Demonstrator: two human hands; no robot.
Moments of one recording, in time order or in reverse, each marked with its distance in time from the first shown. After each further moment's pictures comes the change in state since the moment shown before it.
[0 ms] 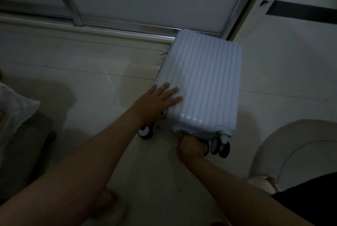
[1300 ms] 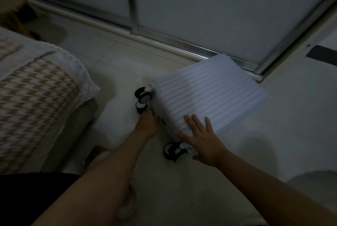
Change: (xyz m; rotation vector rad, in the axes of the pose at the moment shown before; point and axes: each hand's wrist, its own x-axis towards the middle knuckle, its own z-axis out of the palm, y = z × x) left_hand -0.114 -0.013 0.045 -0.972 0.293 -0.948; right_hand 0.019 -0.028 -0.083 -0.447 0.069 -0.812
